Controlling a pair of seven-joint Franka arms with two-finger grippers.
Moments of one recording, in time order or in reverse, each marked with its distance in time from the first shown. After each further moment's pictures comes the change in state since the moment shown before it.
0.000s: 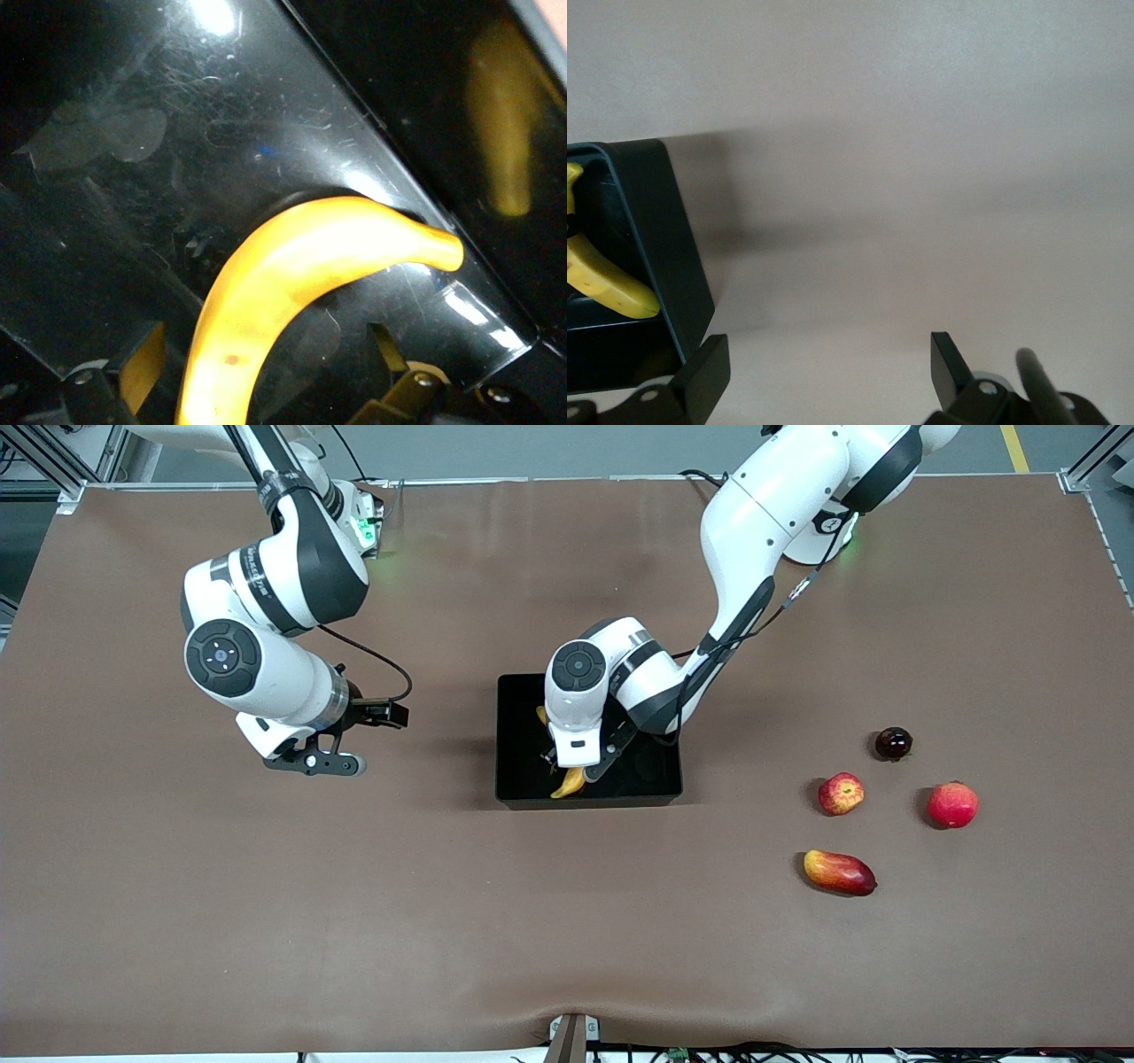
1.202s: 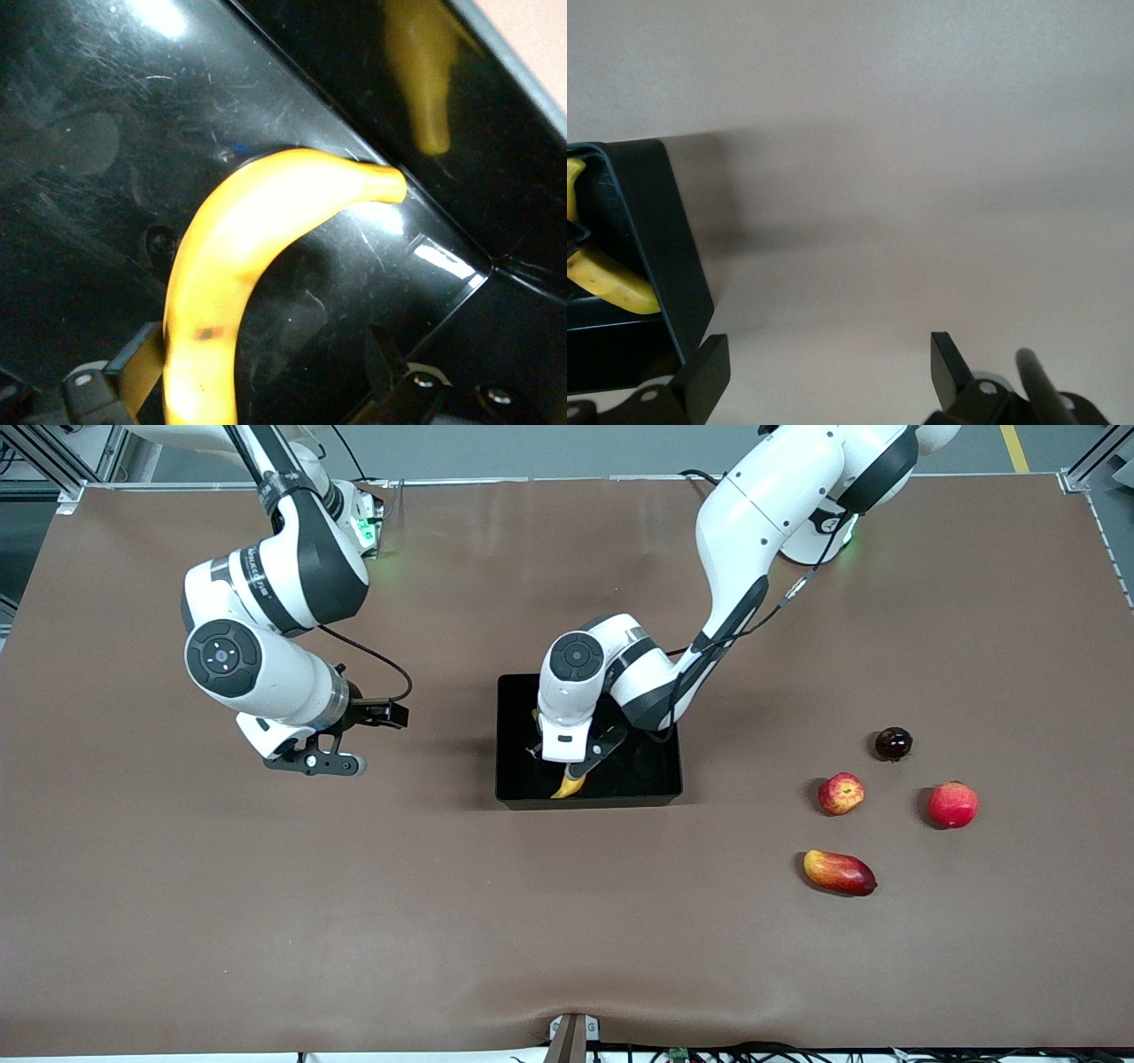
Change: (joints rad) left arm -0.012 0.006 -0.008 -0.005 0.001 0.081 0.108; right arm 0.000 0.000 0.000 -0.002 0.000 0.002 0.000
